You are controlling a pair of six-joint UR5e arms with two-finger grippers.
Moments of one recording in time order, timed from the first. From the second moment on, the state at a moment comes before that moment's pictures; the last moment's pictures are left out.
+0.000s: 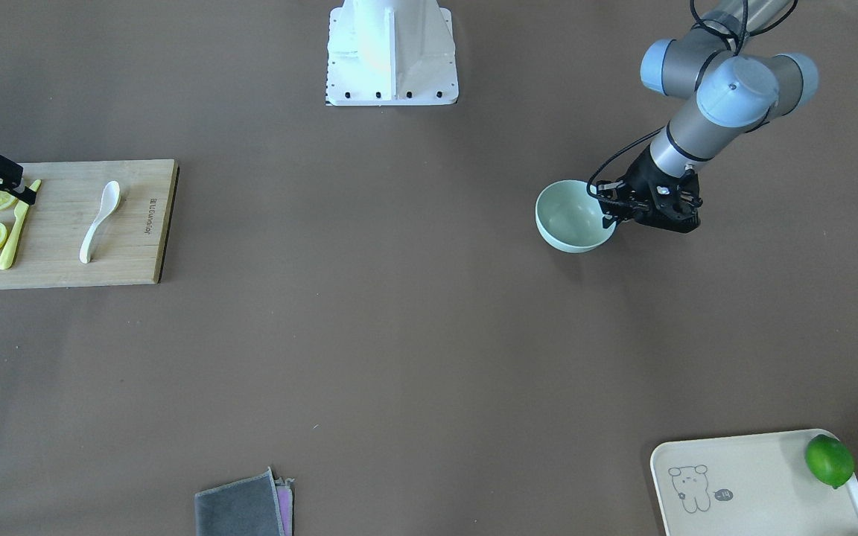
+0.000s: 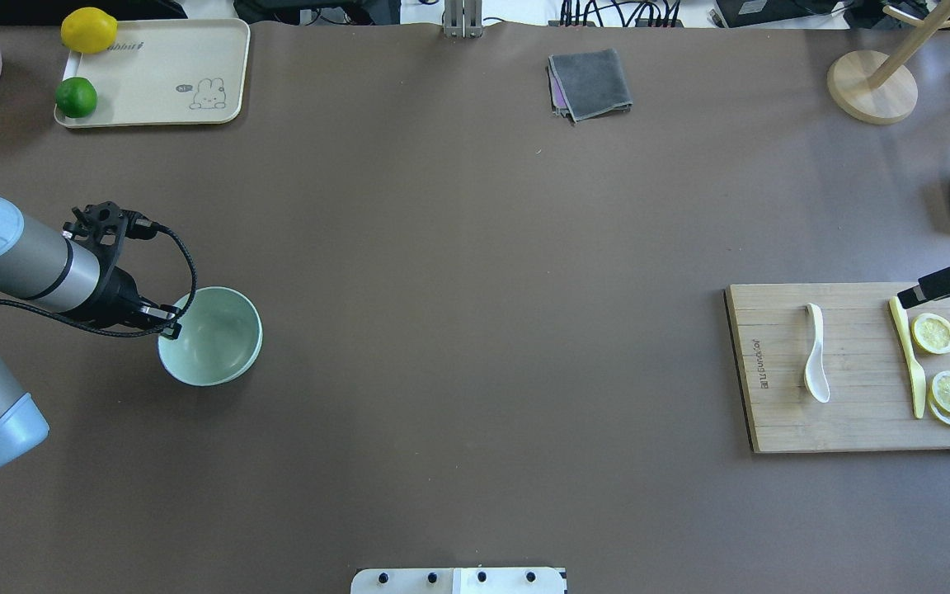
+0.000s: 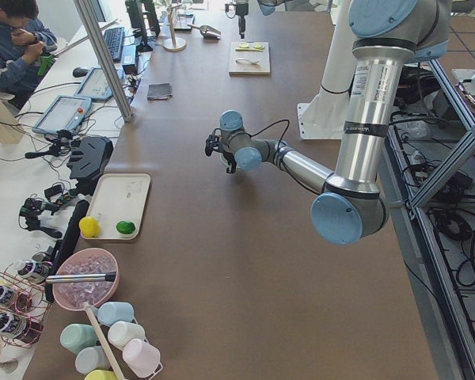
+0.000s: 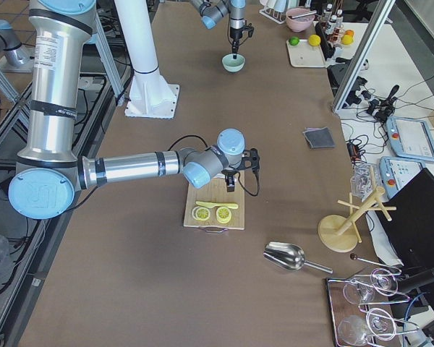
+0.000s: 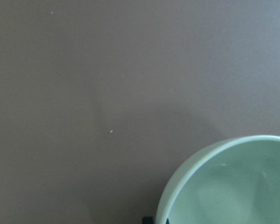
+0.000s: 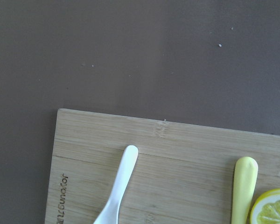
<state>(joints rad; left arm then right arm) -0.74 -1.78 -1.79 -1.97 -2.13 -0.98 1.10 -1.72 1.81 -1.02 2.41 0.68</state>
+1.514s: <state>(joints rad) -0.43 -2.29 -1.64 -1.63 -1.88 -1.34 0.83 -1.61 1.73 -1.02 2.20 1.13</state>
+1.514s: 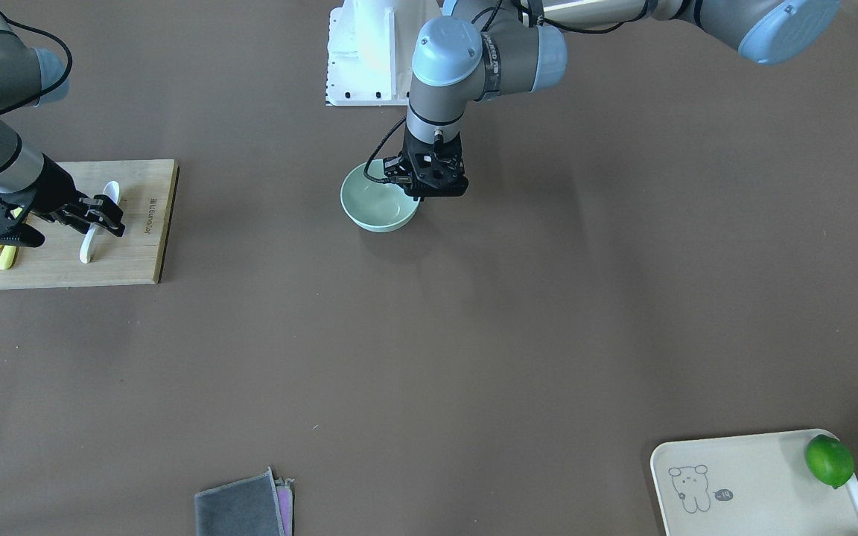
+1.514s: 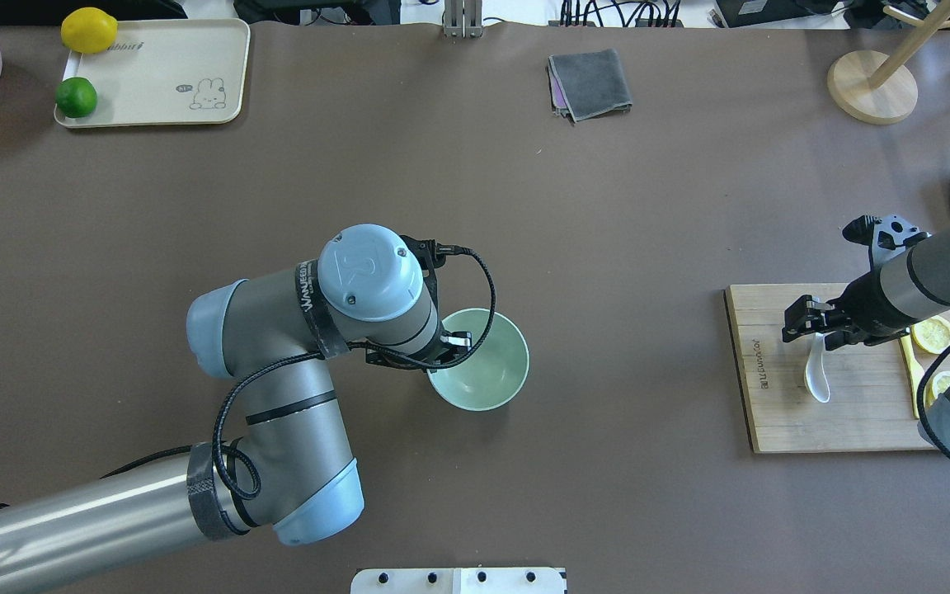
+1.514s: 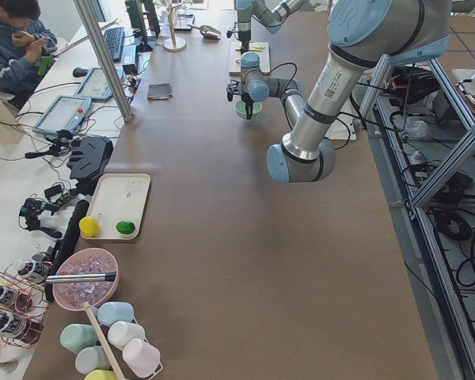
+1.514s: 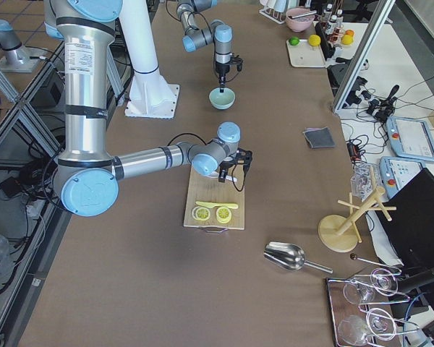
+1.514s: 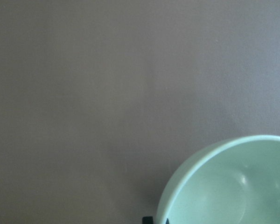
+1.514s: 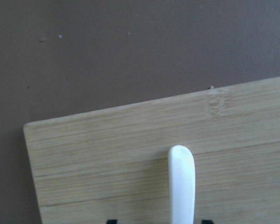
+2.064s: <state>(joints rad) -0.42 -2.30 -1.65 -1.63 -1.88 -1.37 0.83 -1.61 1.74 -1.02 2.19 1.13</state>
